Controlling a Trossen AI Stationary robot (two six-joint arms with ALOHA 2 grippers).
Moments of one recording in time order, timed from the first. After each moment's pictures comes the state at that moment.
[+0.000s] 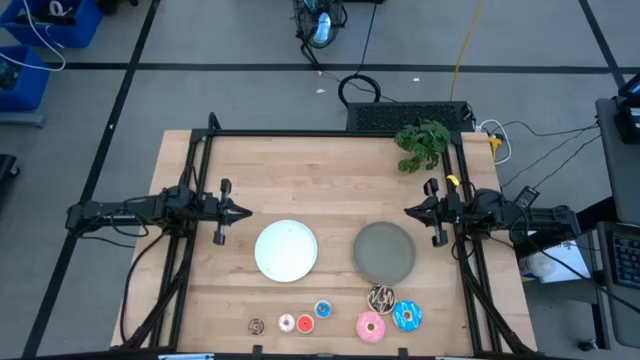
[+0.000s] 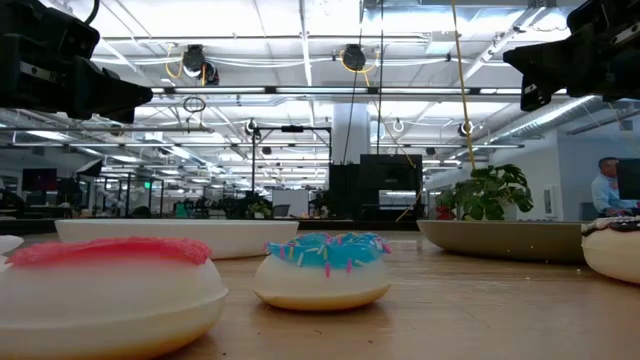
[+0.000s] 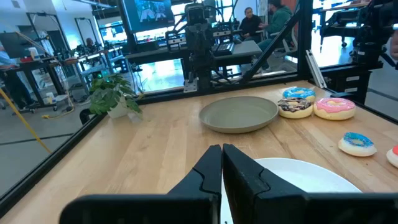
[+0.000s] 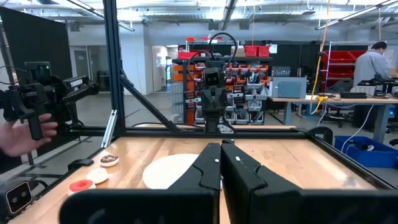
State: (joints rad) left arm 0.07 0.12 0.01 0.08 0.12 0.15; right arm -0.03 0.01 0.01 0.15 -0.08 0.03
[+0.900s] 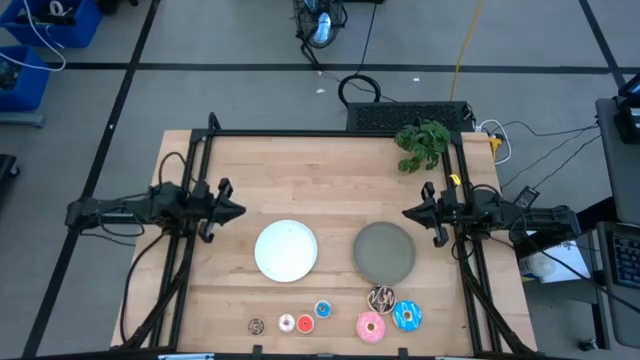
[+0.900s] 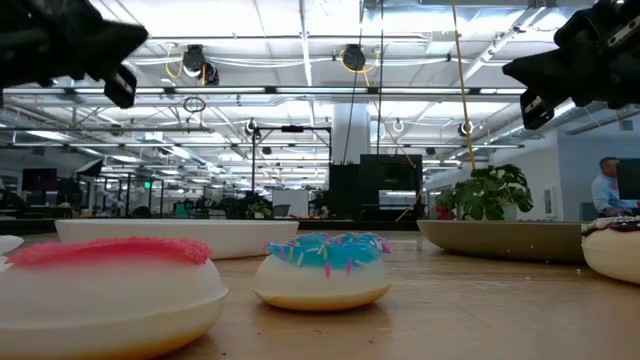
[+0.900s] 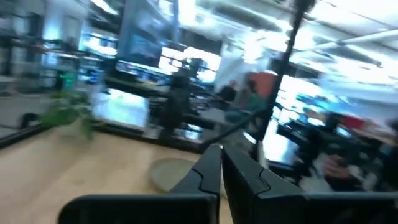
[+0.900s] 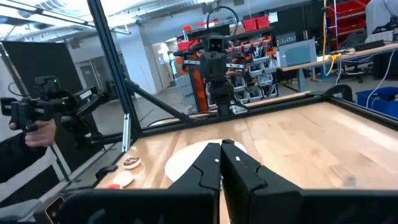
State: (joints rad) left arm 0.03 0.15 0.06 0.28 0.15 -0.30; right arm -0.03 0.01 0.01 0.09 -0.08 0.24
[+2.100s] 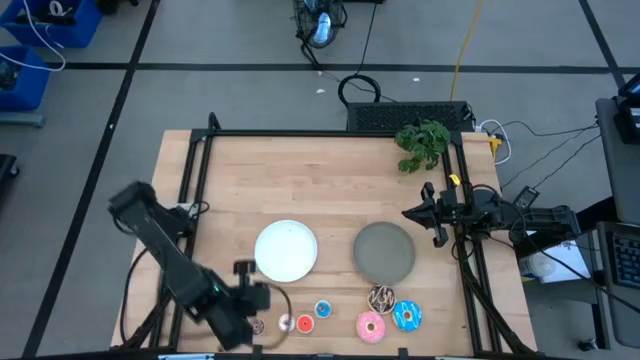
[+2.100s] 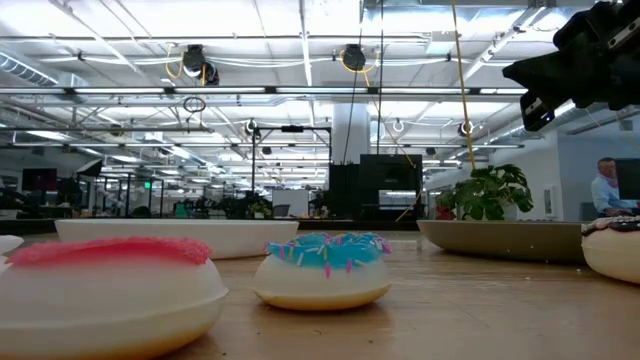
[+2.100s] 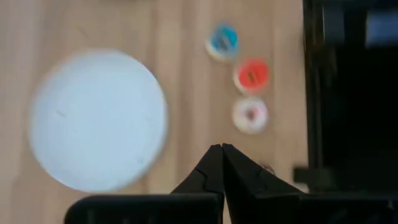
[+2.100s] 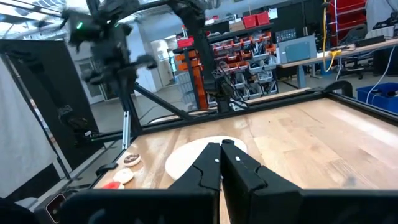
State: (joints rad) left arm -0.80 1.72 1.60 -1.12 -0.31 -0.77; right arm -0.03 0.01 0.01 0.08 -0.08 0.24
